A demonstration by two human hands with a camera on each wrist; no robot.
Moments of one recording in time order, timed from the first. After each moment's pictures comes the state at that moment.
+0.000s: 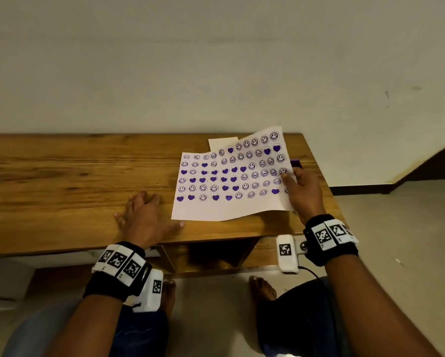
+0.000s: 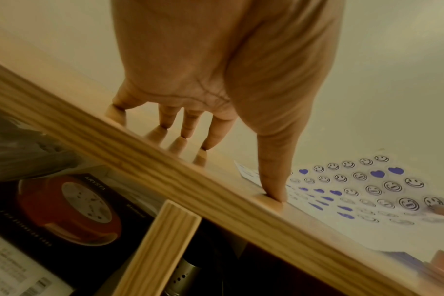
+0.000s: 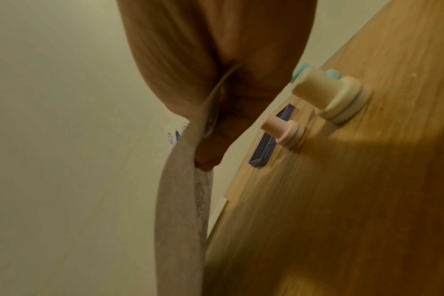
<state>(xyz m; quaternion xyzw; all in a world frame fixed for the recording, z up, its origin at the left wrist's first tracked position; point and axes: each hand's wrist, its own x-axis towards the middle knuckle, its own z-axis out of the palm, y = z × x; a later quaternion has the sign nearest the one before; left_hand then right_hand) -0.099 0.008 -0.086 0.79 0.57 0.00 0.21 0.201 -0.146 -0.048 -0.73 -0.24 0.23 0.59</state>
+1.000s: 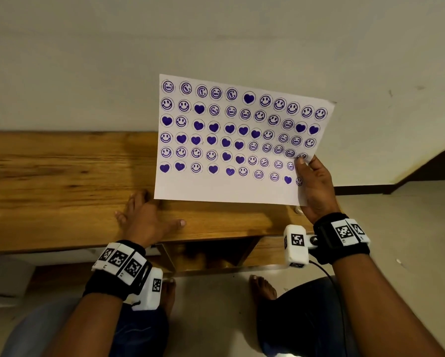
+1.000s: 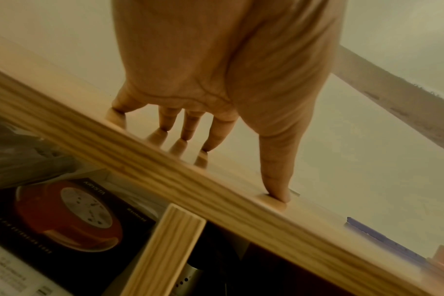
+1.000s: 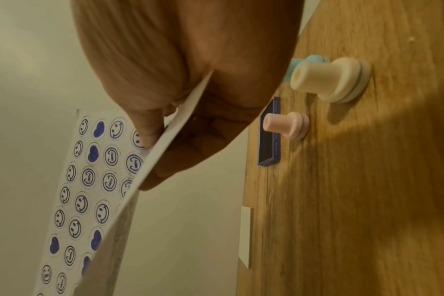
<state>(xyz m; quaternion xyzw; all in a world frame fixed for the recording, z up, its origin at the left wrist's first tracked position) -0.098 0.001 -0.073 0.79 0.57 0.01 0.22 0.191 -0.154 -0.015 -0.49 -0.18 0.36 0.78</state>
